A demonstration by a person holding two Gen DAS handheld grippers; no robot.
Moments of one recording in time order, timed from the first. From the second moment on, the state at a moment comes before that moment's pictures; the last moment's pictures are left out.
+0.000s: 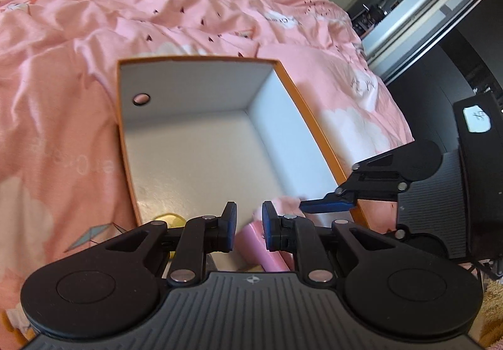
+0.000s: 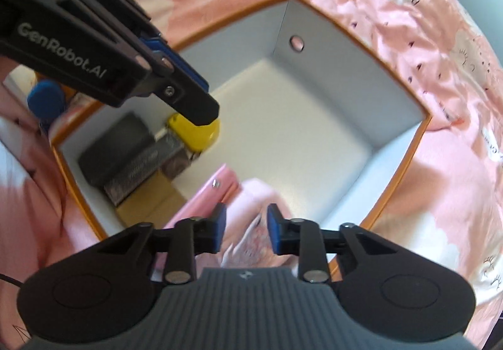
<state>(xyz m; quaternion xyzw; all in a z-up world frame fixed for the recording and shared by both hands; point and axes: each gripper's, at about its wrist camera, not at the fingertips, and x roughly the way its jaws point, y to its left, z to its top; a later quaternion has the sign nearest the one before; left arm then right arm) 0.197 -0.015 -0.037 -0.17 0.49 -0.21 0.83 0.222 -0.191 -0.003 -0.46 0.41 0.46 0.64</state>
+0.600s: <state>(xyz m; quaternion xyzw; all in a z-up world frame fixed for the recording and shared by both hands) 0.191 -0.013 -0.039 -0.17 0.49 -0.19 0.83 0.250 -0.166 -0.070 -0.44 0.48 0.46 0.61</state>
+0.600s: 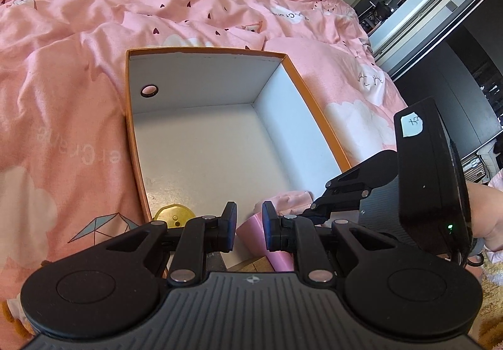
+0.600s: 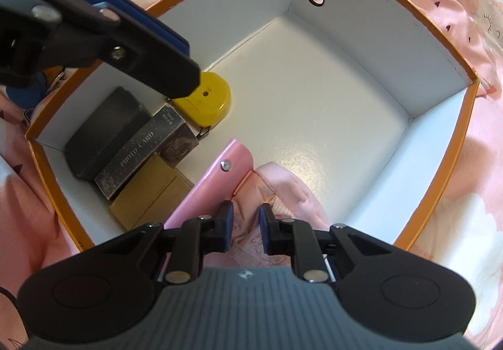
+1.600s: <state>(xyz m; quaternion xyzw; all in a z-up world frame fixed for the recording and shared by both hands) 0.074 0.051 -0.016 -0.12 0.45 -0.09 0.88 0.099 -0.189 0.005 -0.17 0.34 0.43 0.82</state>
